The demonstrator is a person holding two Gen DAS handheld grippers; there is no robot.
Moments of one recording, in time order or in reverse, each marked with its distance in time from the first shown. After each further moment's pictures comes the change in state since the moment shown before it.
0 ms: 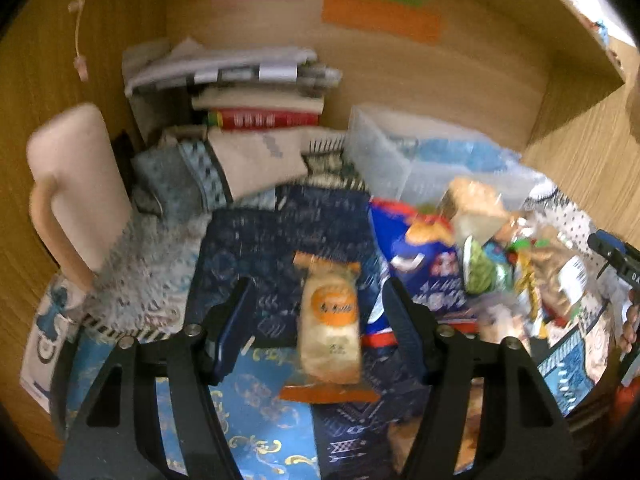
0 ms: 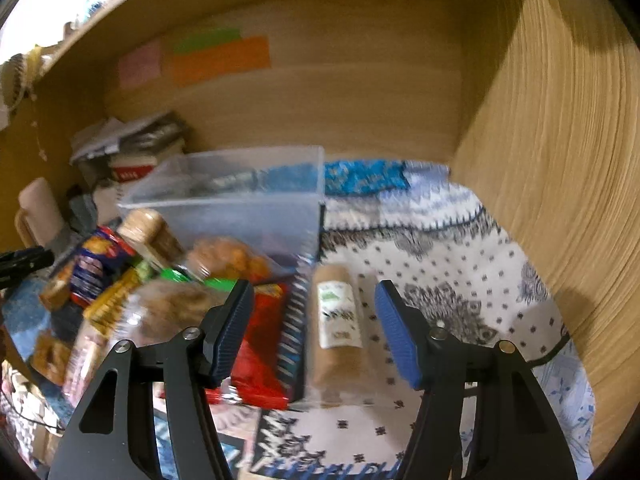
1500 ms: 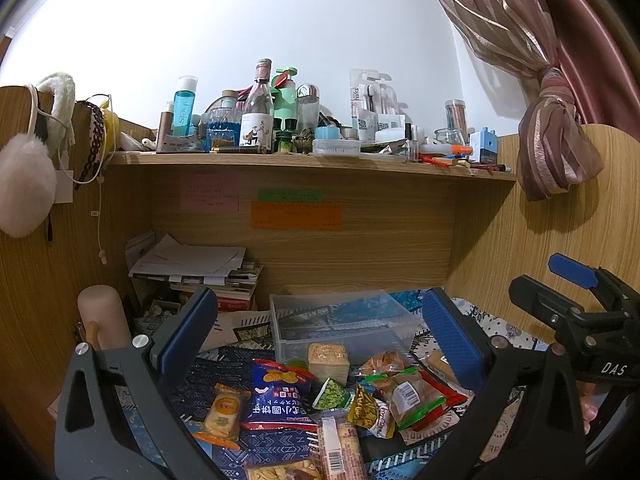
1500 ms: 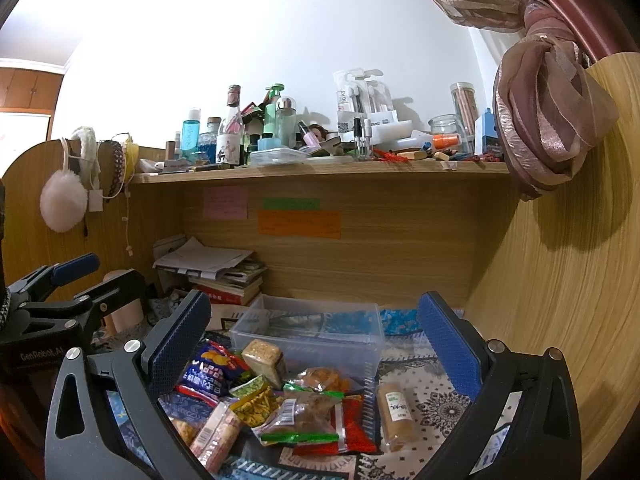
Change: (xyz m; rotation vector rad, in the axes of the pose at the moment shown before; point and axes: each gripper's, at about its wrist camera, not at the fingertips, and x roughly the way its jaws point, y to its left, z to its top) left arm -0.184 -0.131 0.007 0.075 -0.600 -0.041; right arm -0.153 0.083 0.020 -0.087 -0.517 0.082
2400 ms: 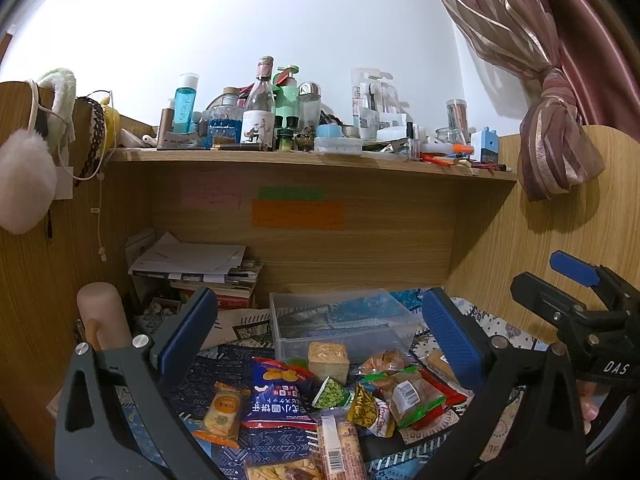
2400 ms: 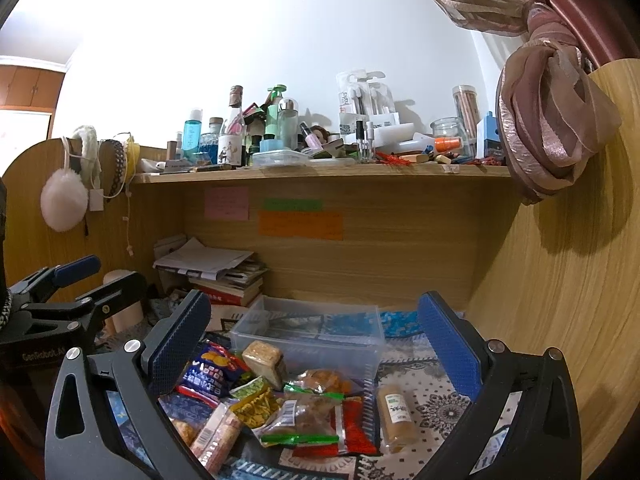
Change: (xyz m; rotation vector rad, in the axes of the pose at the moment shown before) left arm 0.000 0.000 0.000 0.000 0.003 0.003; right arm 0.000 0.000 0.000 -0.005 -0.001 -0.002
